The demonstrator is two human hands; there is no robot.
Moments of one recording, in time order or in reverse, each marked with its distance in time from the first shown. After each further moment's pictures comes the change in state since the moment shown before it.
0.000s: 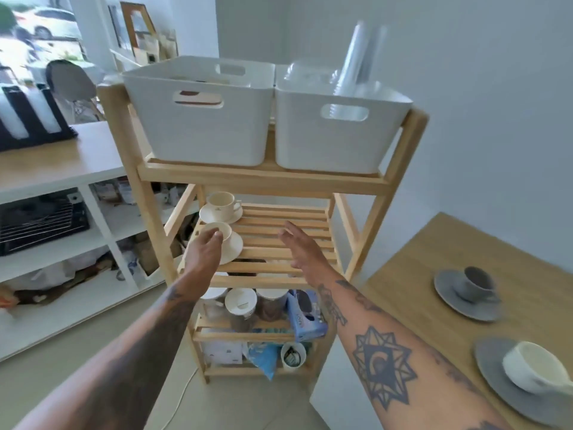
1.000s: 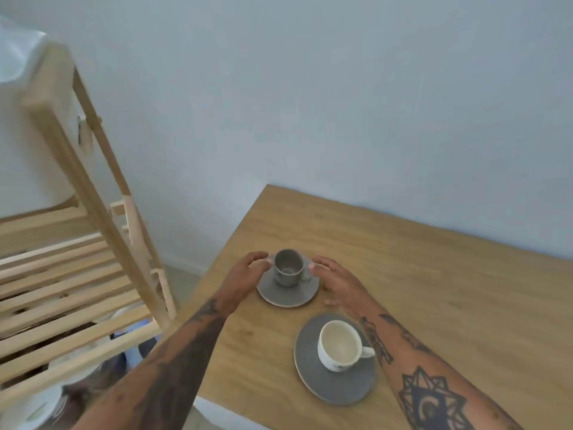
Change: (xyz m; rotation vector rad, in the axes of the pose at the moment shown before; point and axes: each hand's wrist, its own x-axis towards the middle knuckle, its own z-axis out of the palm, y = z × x) left_hand -0.105 0.024 0.470 0.317 -0.826 0.025; right_hand -0.115 0.139 -0.428 0.118 0.548 0.430
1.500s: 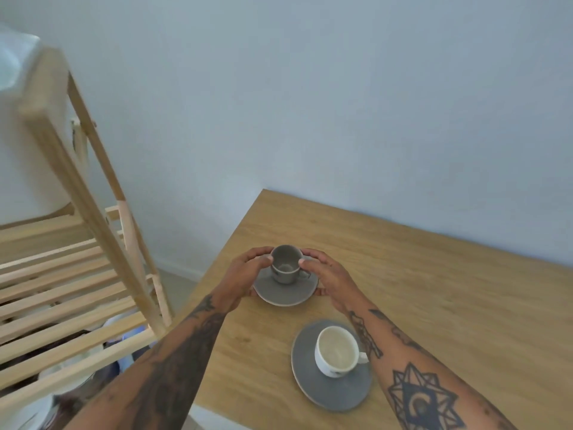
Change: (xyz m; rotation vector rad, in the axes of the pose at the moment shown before) left_hand -0.004 0.028 -0.003 -0.196 -0.073 -0.043; right_hand 0.002 -0.023 0.012 0.099 0.025 -0.113
